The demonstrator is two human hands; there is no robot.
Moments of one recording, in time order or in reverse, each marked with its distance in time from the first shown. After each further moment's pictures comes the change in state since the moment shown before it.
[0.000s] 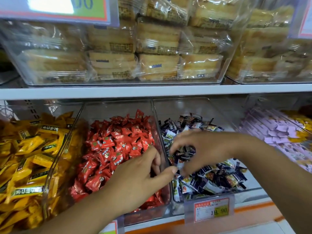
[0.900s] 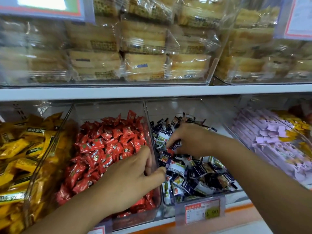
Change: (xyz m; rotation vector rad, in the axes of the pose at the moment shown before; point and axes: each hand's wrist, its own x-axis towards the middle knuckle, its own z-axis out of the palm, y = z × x) left_hand 0.007 0.010 -0.003 0.088 -0.079 -0.090; right_hand 0.037 0.030 0.010 -0.066 0.301 -0.040
